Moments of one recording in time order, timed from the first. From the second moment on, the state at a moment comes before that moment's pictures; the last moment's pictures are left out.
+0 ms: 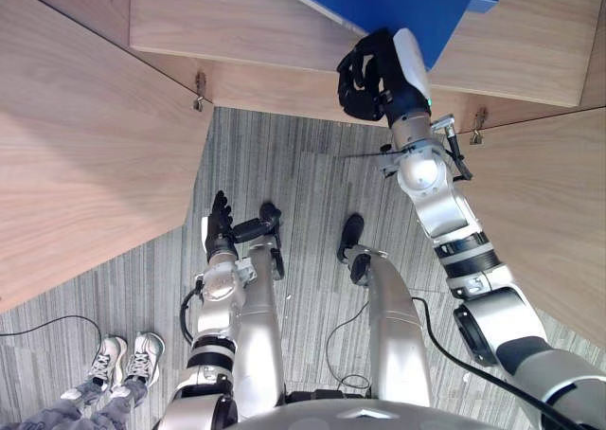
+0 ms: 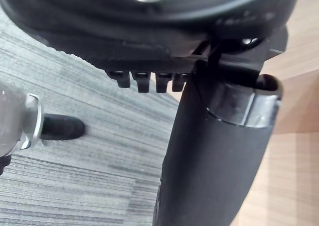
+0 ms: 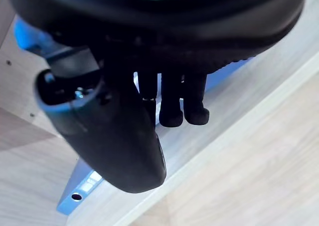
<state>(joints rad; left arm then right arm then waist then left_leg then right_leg) -0.21 0.02 0.17 0.51 -0.12 -0.11 0.22 -0.79 -0.26 0.18 0.28 -0.39 0.02 -0.21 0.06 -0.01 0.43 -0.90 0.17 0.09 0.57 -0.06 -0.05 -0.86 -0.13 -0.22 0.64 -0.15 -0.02</state>
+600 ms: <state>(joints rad) -0.26 0.01 0.18 0.53 -0.17 -0.11 0.26 -1.10 -0.27 0.06 0.53 -0.26 0.07 -0.28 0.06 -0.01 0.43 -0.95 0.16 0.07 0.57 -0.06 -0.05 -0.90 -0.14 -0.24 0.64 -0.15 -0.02</state>
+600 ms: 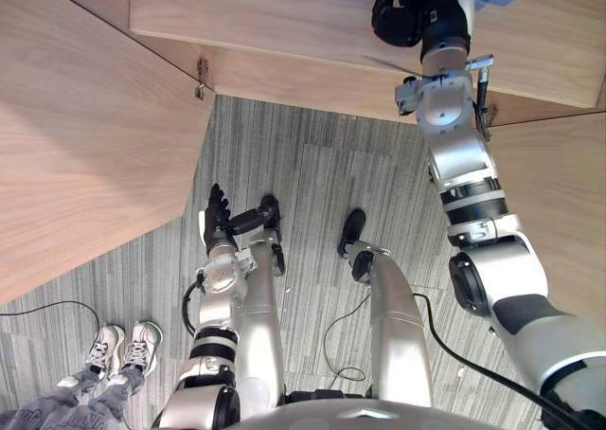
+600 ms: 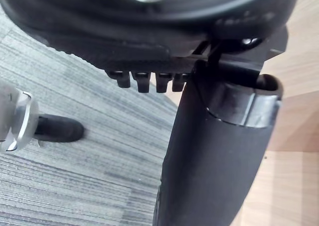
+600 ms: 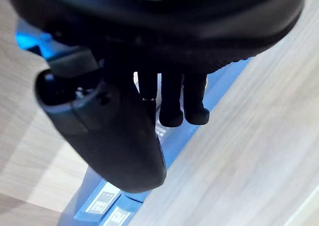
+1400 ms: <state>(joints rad) -0.23 0.00 0.18 0.51 -0.18 -0.11 0.24 -0.69 -0.23 0.07 0.15 -0.07 0.02 -0.32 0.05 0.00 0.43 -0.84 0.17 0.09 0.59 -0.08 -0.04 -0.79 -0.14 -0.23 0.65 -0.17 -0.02</state>
